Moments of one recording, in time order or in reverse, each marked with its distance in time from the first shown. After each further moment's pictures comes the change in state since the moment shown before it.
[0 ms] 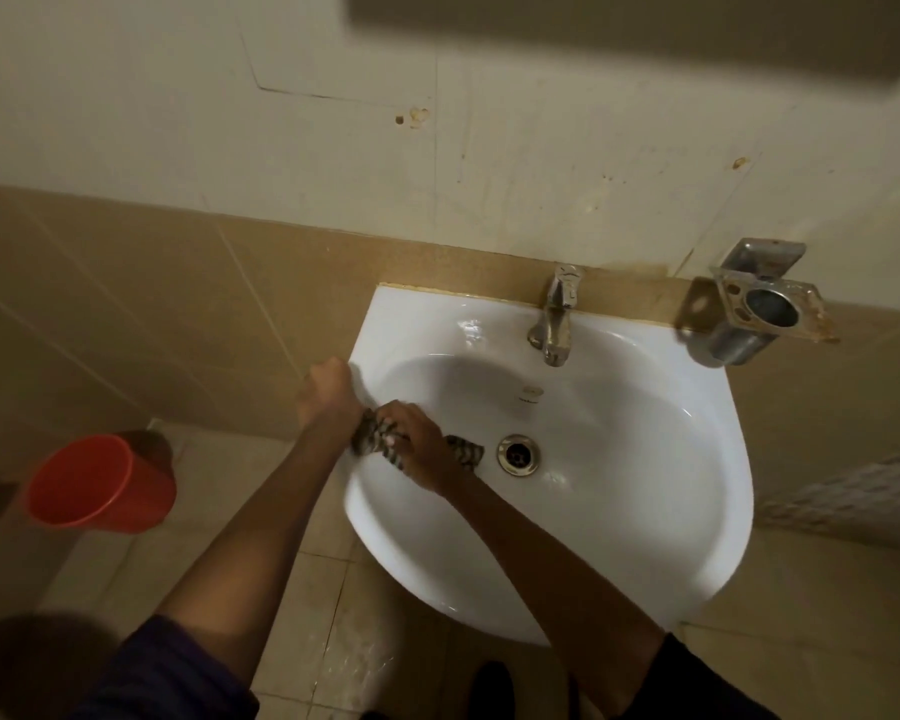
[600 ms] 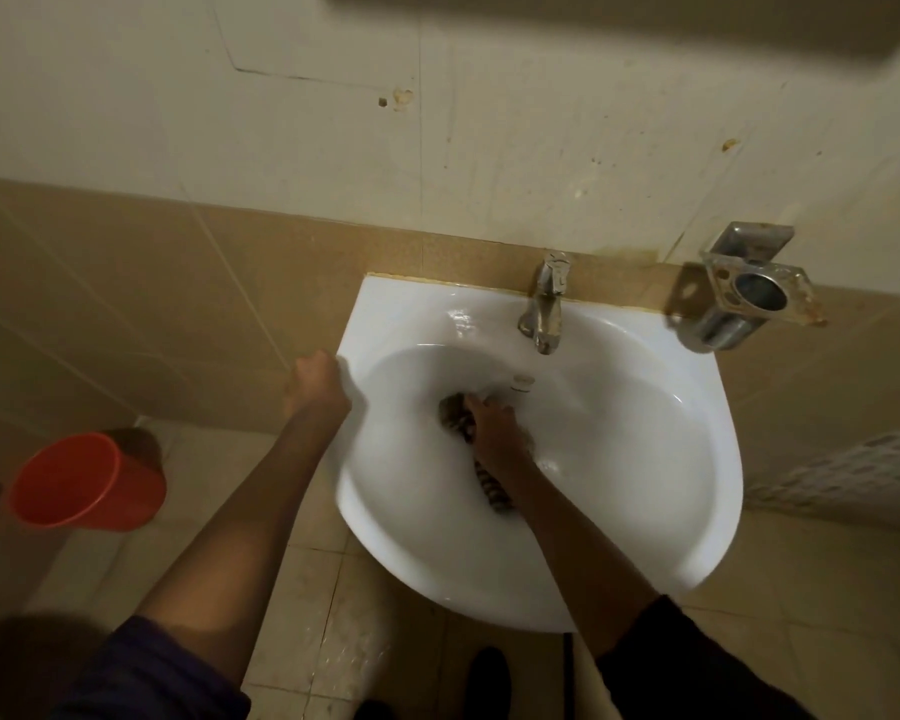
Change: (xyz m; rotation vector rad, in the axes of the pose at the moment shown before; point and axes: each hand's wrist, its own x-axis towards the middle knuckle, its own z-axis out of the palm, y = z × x) left_hand 0.001 -0.002 -0.003 -0.013 -0.047 -0.018; right_hand -0.005 0.096 -0.047 -0.583 -0.008 0.357
